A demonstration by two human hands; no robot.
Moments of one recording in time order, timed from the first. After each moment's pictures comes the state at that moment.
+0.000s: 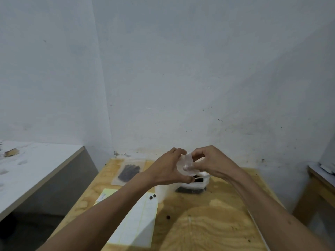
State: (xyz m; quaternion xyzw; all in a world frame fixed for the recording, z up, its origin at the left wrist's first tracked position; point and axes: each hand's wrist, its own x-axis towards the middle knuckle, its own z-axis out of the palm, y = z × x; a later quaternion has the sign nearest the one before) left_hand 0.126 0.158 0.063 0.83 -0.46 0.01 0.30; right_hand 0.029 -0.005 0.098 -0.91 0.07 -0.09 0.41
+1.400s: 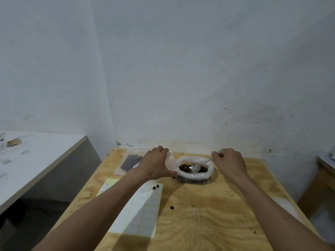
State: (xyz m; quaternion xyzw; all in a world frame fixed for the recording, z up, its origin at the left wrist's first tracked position) left_hand 0.169 0.179 0.015 0.92 -0.37 0.04 0.13; right_hand 0.051 -0.053 0.014 -0.89 0.29 -0.22 0.27
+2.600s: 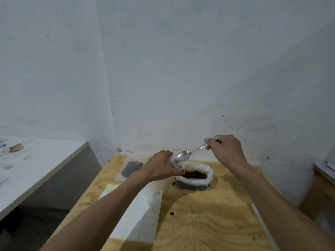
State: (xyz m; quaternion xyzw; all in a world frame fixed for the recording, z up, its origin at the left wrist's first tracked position) left_hand 0.165 0.171 0.031 0.90 -0.34 -0.03 0.27; right_hand 0.038 -0.016 0.099 -0.85 0.23 -0.27 0.39
